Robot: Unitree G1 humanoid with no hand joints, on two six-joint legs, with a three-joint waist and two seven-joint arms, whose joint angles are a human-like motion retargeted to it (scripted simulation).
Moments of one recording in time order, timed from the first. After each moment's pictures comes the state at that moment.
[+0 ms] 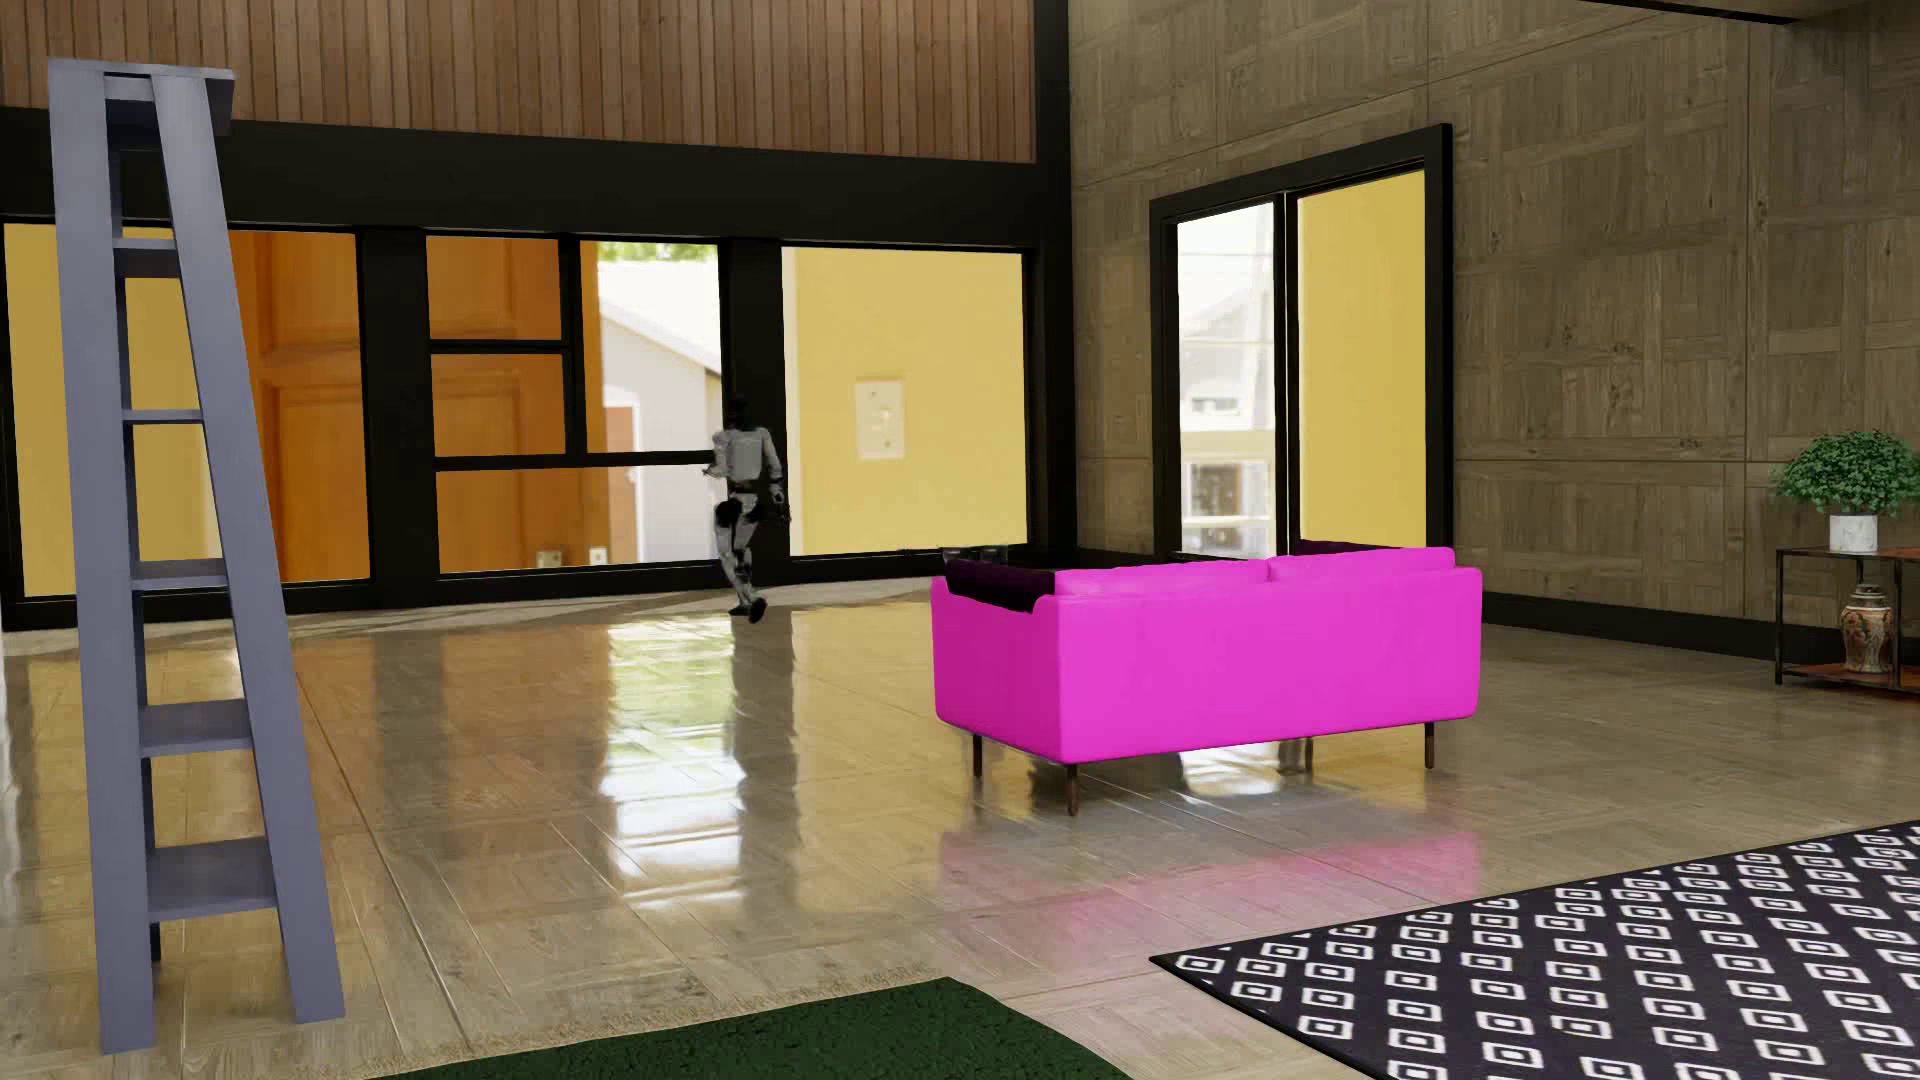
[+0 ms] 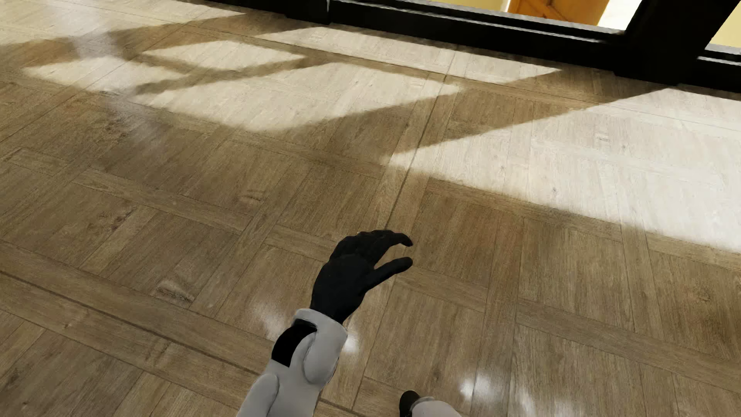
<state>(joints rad) -0.07 -0.39 -0.03 -0.22 -0.01 -0.03 -0.03 0.09 0.18 0.98 0.47 0.00 0.49 -0.08 0.06 0.05 -0.06 0.16 0.07 -0.36 -0.01 -0.08 0.87 0.91 -0.97 -0.13 0.23 0.08 0.23</state>
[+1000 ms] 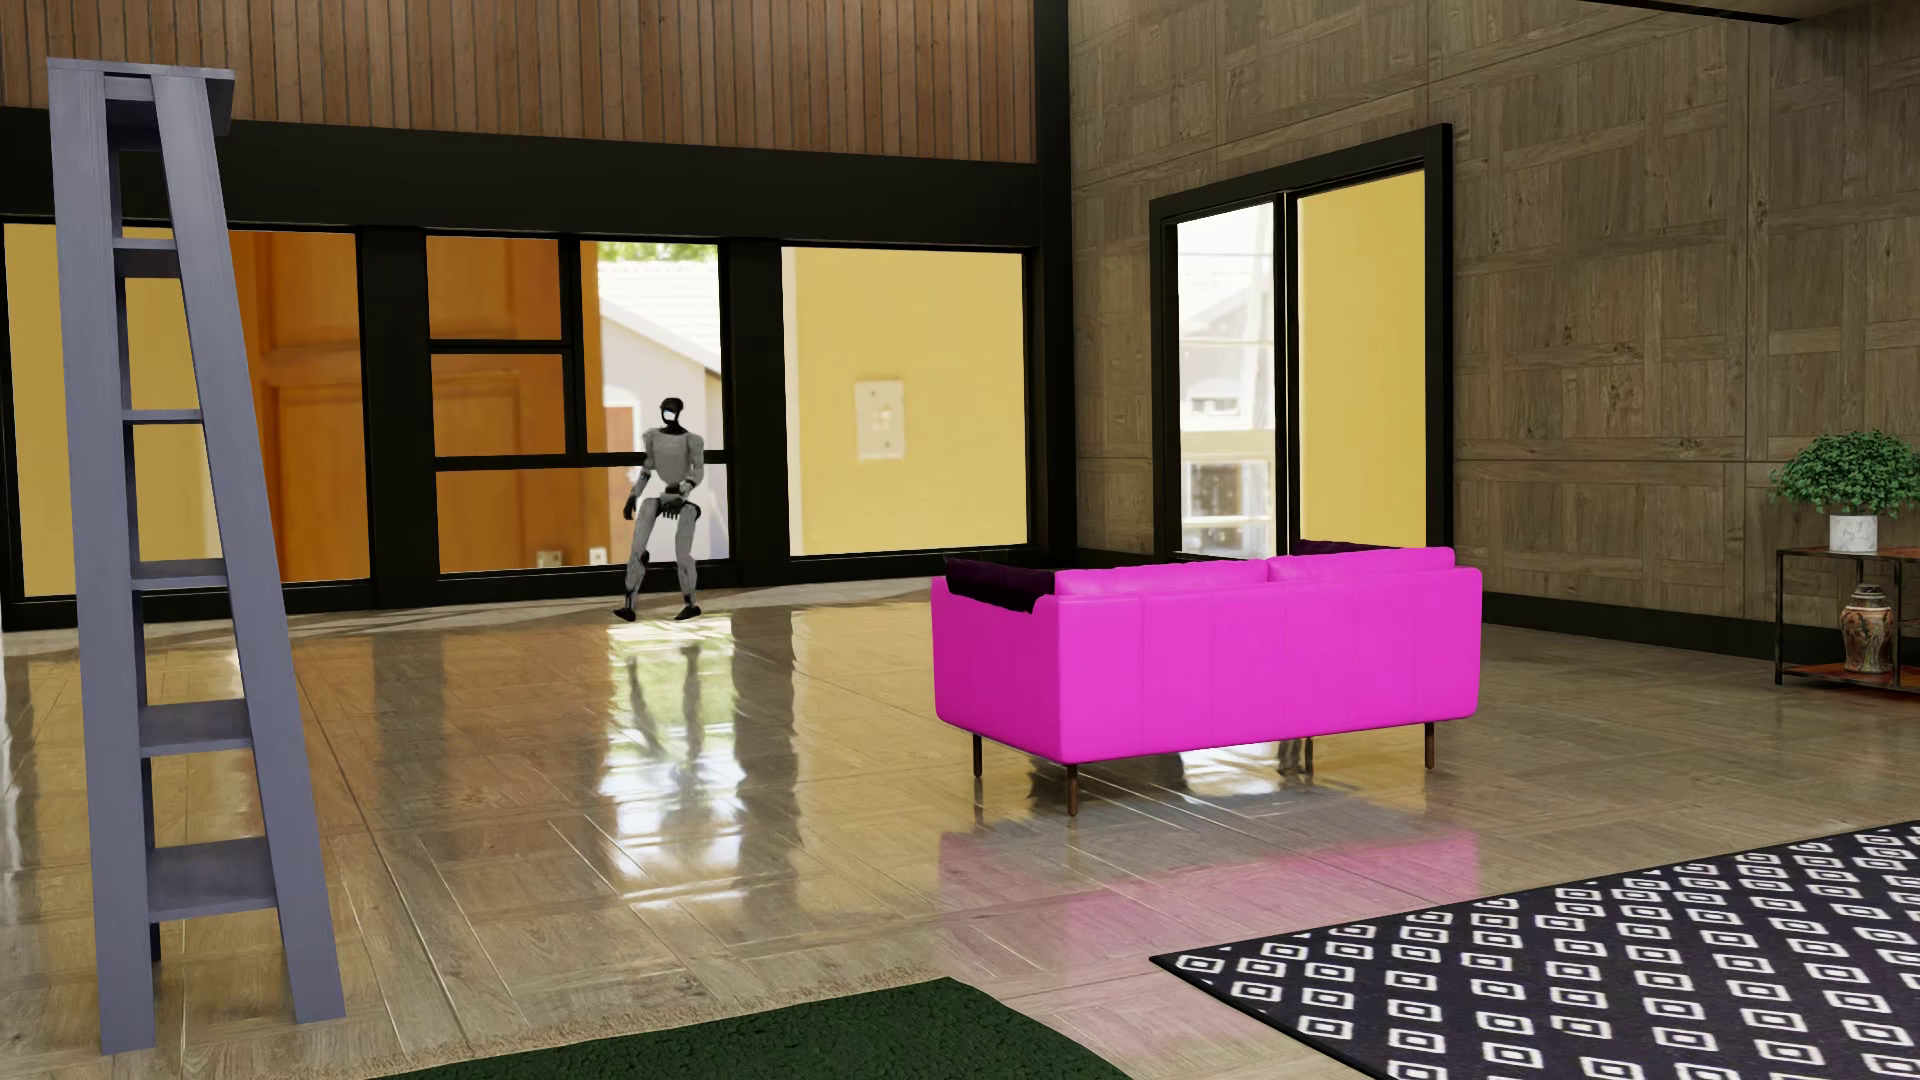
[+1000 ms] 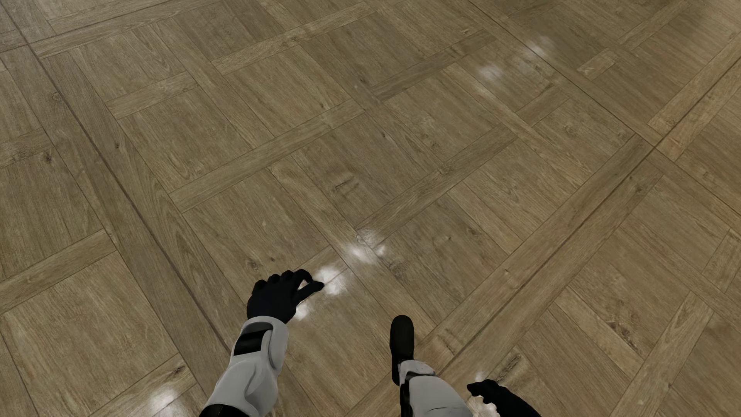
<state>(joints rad) 0.11 -0.52 -0.01 -0.17 -0.01 -0.05 -0.21 -0.02 0.21 0.32 0.18 -0.16 0.23 -0.34 -0.09 0.15 -0.08 0.24 0.05 -0.22 0.06 0.50 0.42 1.06 -0.93 0.16 0.13 0.12 0.07</state>
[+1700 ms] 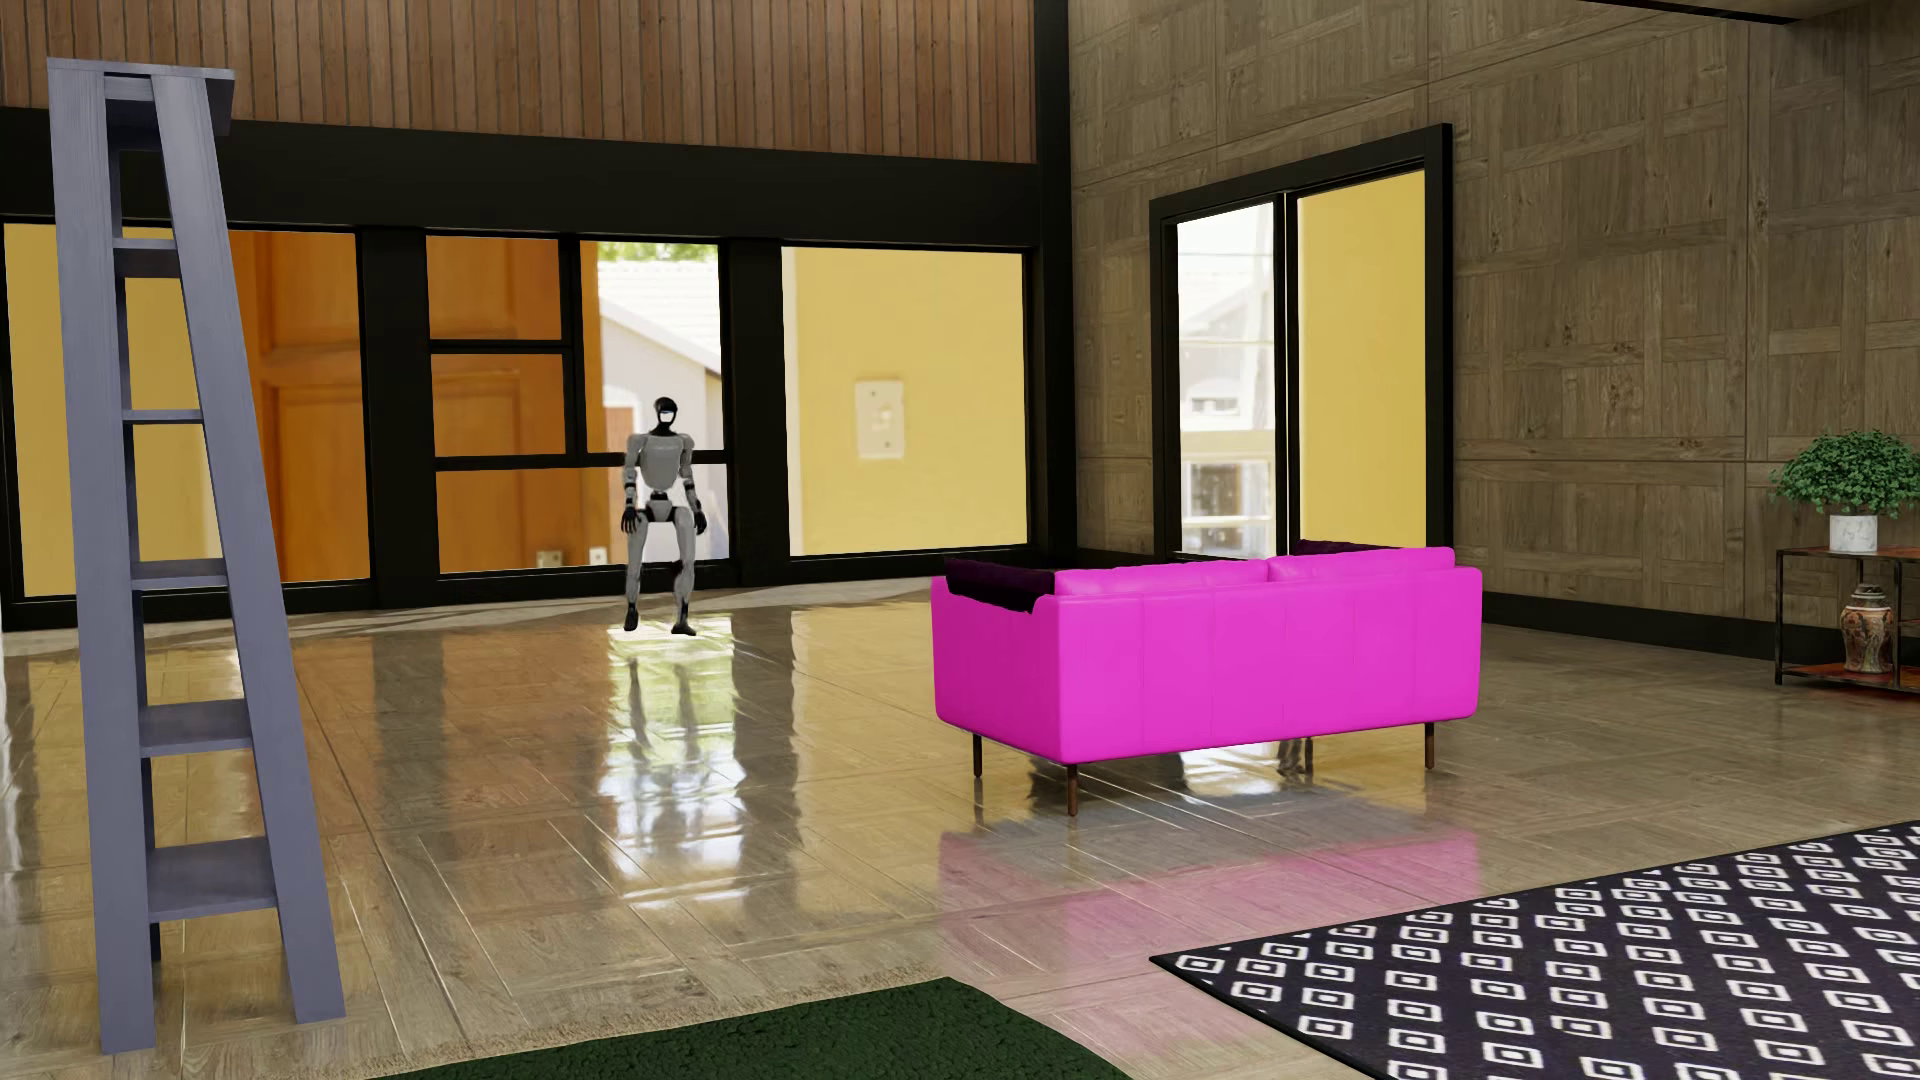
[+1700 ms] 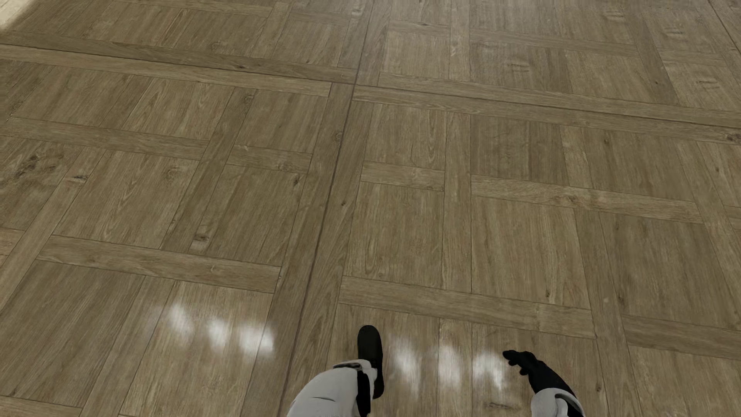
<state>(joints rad) -0.51 0.38 0.11 -0.03 -0.06 0.00 0.30 -0.36 0.23 0.29 0.41 0.30 0.05 0.18 -0.24 0.13 -0.15 0.15 0.10 -0.02 -0.02 0.80 0.56 1.18 -0.81 0.32 0.27 -0.21 -0.04</state>
